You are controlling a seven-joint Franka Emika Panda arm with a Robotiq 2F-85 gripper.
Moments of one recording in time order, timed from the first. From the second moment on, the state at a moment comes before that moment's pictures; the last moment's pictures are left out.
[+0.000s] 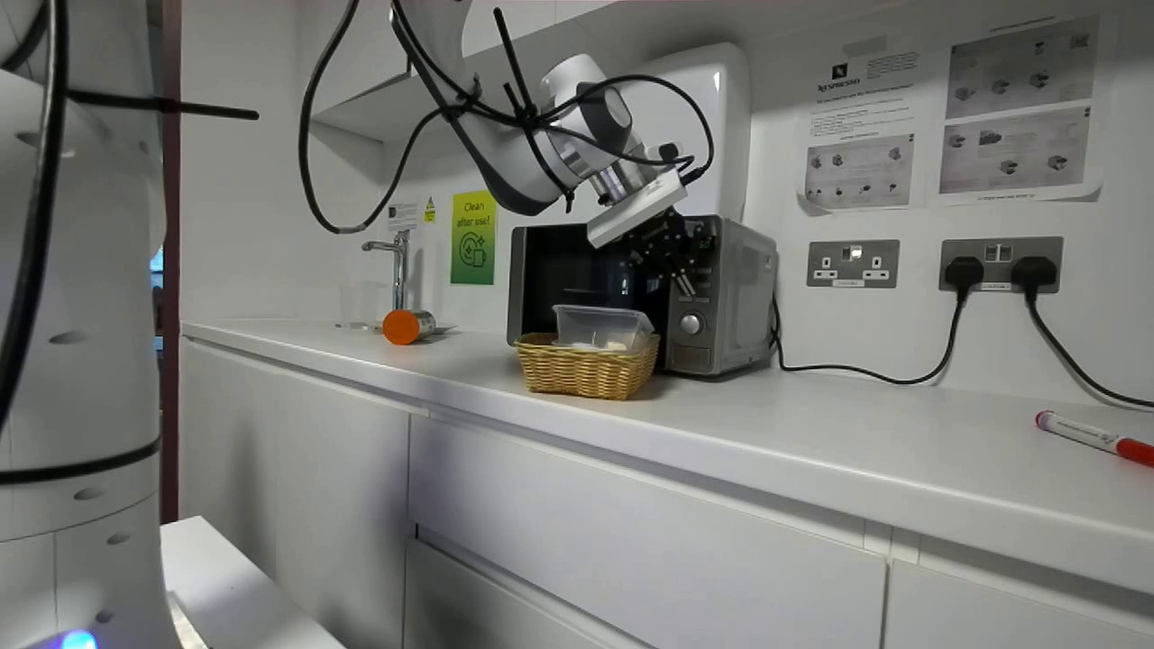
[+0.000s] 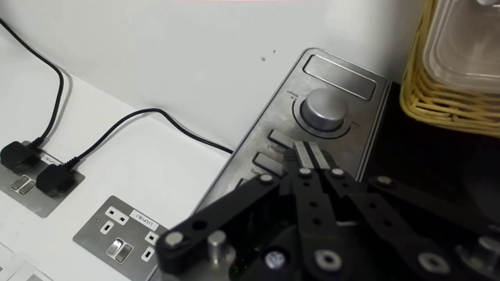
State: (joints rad) arm -0.27 -0.05 0.02 -2.29 -0.59 2.88 -0.03
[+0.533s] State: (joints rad) arm -0.27 -0.06 0.02 -2.29 -0.59 2.88 -0.03
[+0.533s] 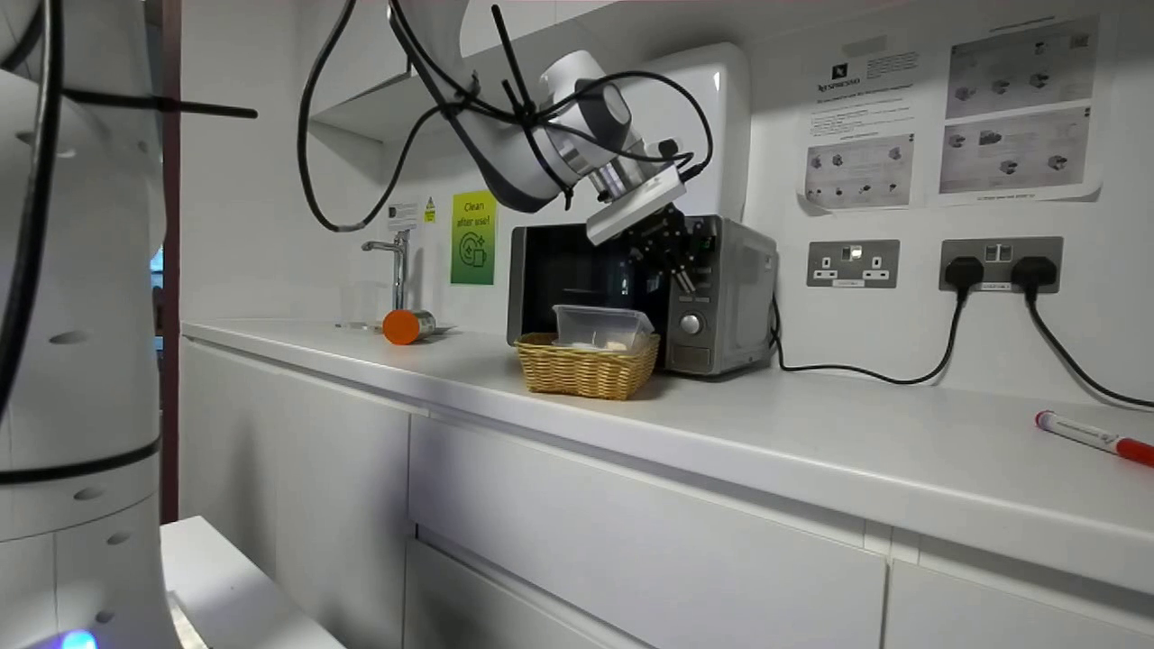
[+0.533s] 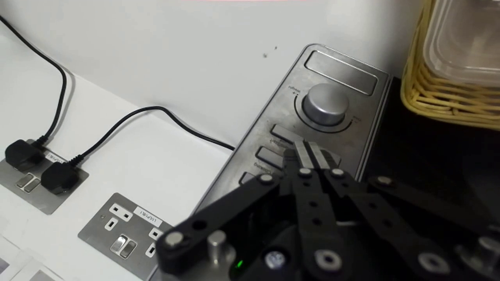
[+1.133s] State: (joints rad) arm -0.18 -0.08 -0.03 -2.31 -0.26 2.88 -0.10
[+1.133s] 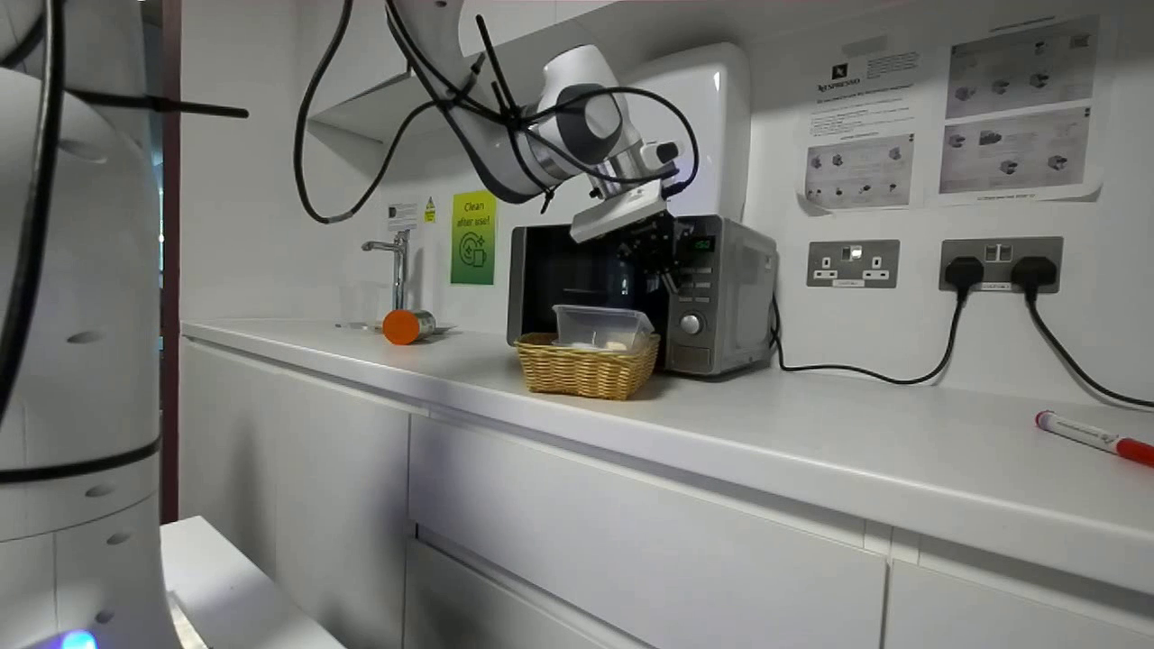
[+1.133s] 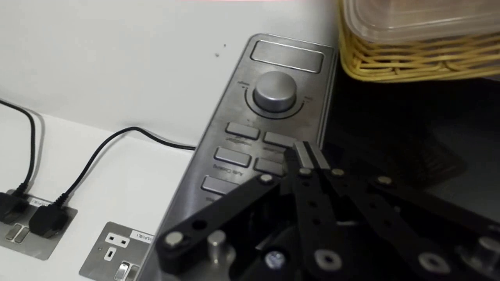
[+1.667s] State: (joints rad) arm -0.15 -0.08 -0.03 -2.32 -0.03 2.86 -0.23
